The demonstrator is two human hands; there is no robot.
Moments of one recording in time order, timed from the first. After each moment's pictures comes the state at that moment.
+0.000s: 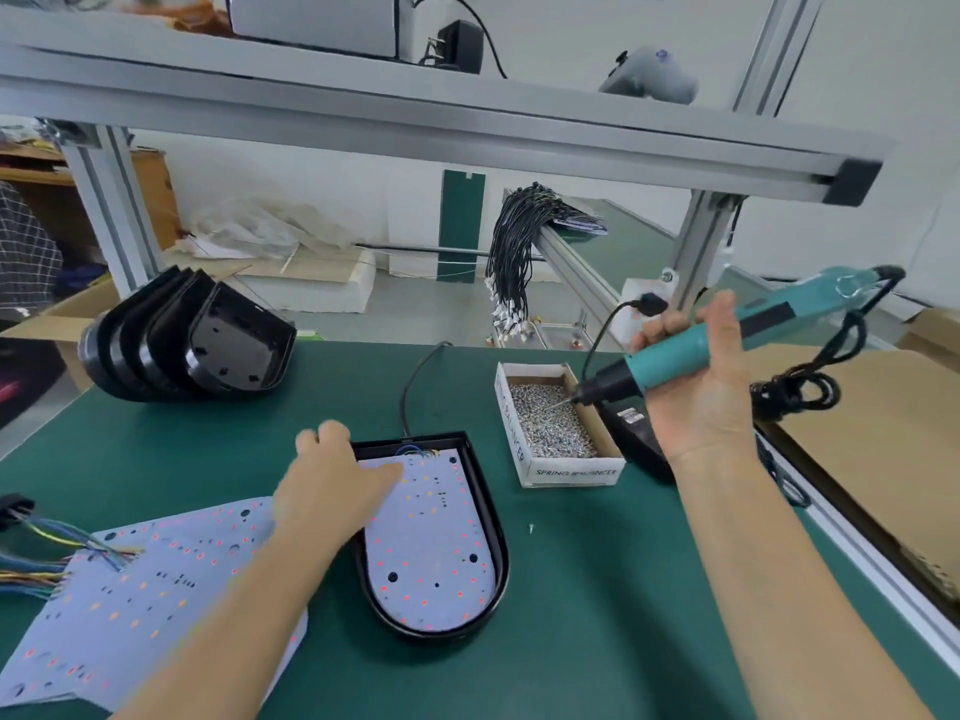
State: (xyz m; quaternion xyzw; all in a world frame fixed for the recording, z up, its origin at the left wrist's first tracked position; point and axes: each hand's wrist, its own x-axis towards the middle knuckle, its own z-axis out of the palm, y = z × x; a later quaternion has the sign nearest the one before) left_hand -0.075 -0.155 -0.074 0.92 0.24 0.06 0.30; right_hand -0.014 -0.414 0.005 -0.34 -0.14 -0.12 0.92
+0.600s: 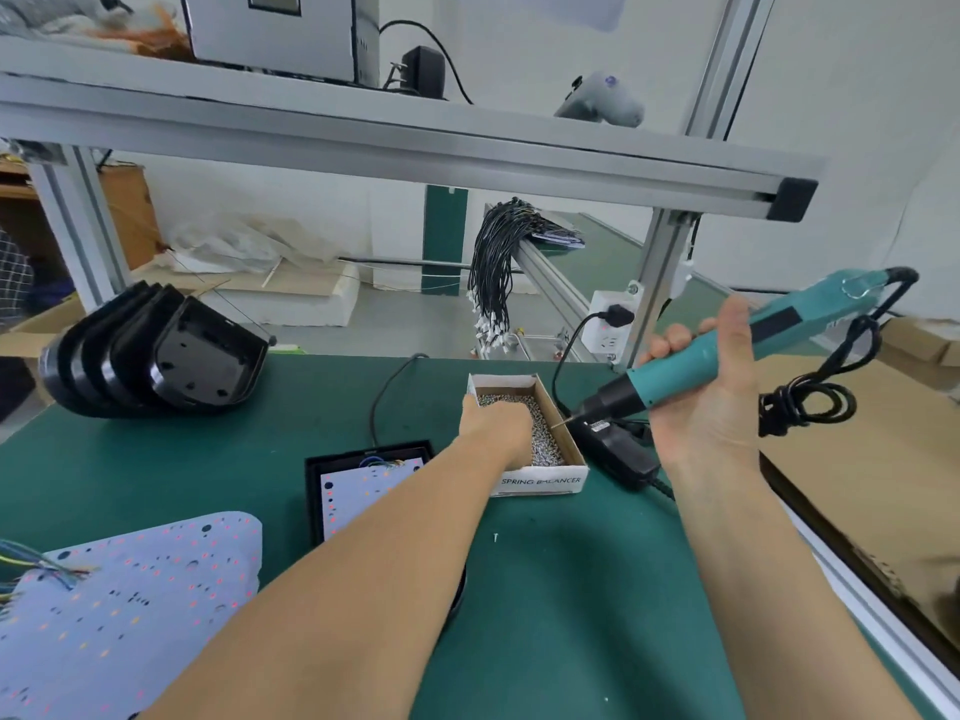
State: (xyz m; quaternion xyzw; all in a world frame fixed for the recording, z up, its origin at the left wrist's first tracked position) left_hand 0.034 -0.298 -0.062 0.99 -0.11 -0.03 0.08; right_hand -0.041 -0.438 0.023 -0.34 -0.09 -0.19 0.92
